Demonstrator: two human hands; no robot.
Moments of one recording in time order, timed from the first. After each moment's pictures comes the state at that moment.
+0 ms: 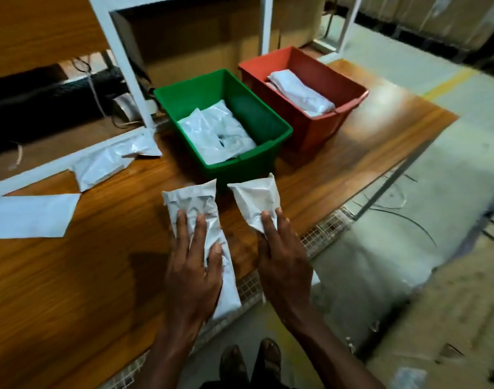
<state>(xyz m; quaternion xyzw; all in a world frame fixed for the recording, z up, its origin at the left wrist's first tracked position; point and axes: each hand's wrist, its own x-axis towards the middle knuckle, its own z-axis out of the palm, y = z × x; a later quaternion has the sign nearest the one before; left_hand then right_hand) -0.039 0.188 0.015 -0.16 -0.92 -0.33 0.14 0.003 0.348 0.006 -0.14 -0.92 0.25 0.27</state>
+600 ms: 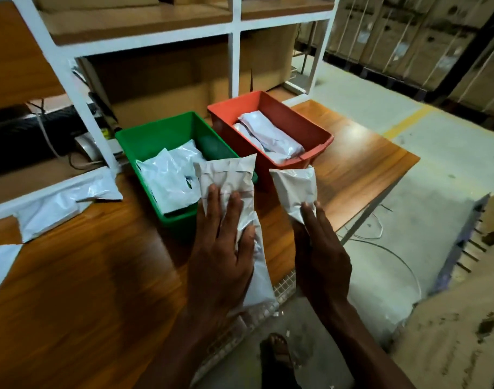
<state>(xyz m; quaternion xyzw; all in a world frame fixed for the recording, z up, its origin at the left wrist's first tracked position) -0.101 0.334 0.081 -0.25 -0.88 -0.36 0.19 -0.038 0.499 0.057 -0.19 -0.90 0.21 0.34</state>
